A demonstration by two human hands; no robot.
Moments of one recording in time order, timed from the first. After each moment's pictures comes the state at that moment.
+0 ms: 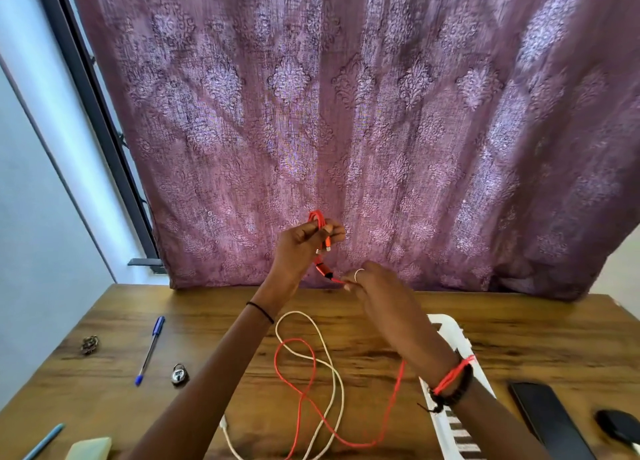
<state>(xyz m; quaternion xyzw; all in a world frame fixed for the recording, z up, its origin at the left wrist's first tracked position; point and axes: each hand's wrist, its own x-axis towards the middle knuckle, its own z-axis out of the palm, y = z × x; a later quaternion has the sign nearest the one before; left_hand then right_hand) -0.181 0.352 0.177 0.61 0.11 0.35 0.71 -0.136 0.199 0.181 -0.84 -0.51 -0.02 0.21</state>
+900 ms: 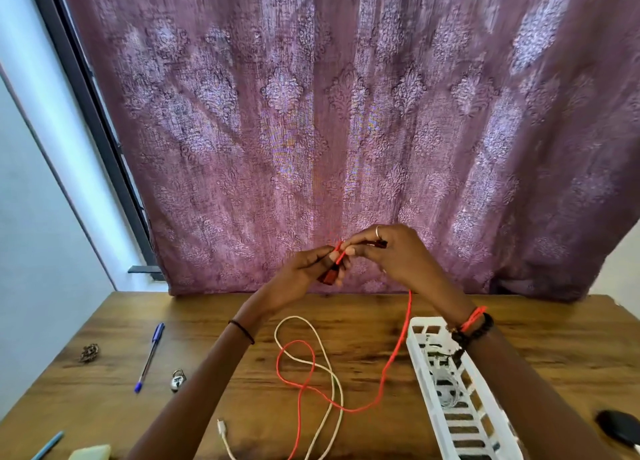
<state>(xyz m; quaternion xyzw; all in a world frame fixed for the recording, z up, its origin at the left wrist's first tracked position) -0.206 0.340 0.178 0.79 0.01 0.18 0.59 -0.096 0.204 0.232 -0.73 -0.52 0.07 0.44</state>
